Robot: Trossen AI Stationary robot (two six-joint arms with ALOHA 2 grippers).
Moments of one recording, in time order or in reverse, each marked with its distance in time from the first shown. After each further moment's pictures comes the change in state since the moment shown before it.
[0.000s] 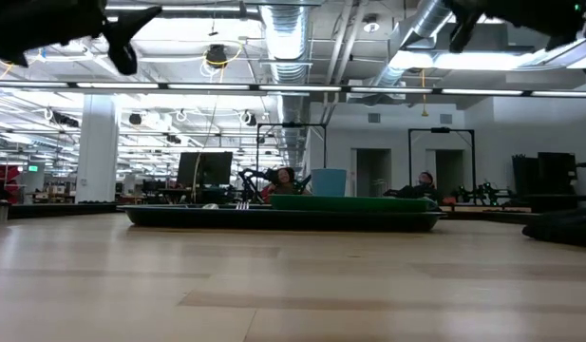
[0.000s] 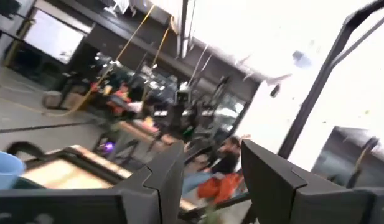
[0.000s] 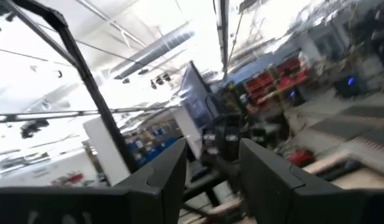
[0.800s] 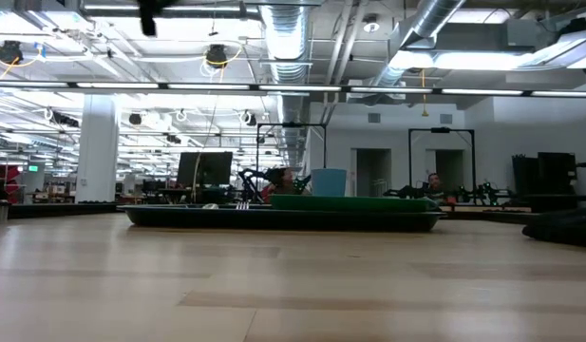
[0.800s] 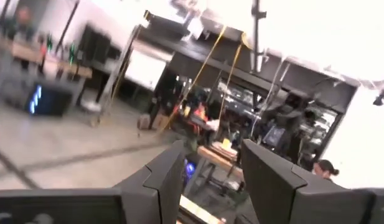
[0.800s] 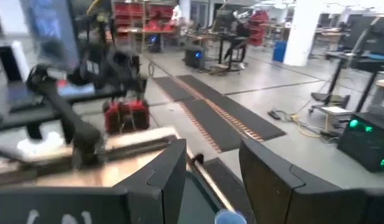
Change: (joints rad) left arm 0.184 0.404 0.533 -0.262 -0.131 0.143; right arm 0.184 0.298 1.122 -1.363 0.609 -0.819
